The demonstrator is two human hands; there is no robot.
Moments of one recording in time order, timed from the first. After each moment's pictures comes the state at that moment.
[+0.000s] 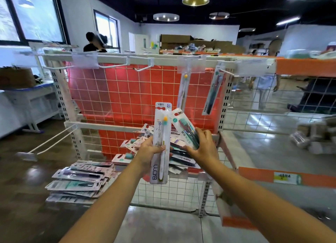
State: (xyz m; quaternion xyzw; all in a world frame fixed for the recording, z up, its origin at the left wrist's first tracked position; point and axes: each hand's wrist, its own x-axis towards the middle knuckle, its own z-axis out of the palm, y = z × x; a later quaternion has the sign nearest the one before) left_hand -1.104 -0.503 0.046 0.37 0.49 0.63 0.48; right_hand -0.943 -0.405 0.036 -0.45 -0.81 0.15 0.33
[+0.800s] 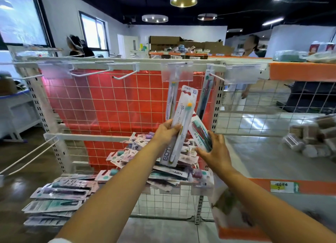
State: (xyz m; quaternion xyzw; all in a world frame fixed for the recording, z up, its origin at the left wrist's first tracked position) left_hand -1.068 -0.406 0.099 0.50 0.48 0.59 0.41; right_hand -0.904 -0.344 0.036 -0.51 -0.76 0.16 0.38
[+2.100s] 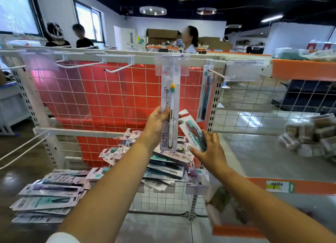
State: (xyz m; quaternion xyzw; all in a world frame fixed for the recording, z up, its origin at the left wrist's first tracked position) left_hand -1.085 -0.372 0.093 0.45 0.39 0.68 0.43; right_hand -0.905 -0.334 0.028 -0.49 -0.78 0.15 0.35
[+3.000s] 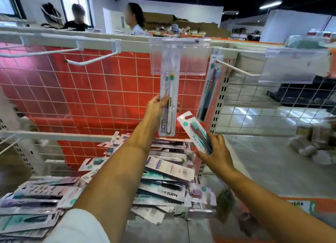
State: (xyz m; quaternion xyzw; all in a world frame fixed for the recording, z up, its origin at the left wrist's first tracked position) left_hand -1.121 -0.250 0.096 0.38 0.45 0.68 0.44; right_hand -0.916 -0.251 0.002 -0.54 -0.75 0.18 0.33
